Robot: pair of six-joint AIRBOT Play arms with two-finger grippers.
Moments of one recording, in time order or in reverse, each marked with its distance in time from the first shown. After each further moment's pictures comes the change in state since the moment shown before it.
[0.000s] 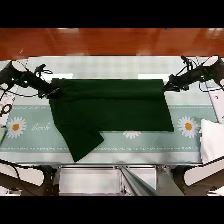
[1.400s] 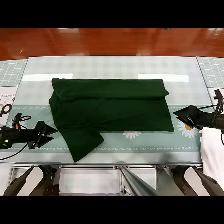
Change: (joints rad) left arm 0.443 0.800 -0.999 -0.165 0.053 0.022; right arm -0.350 0.906 -0.963 0.286 -0.054 -0.100
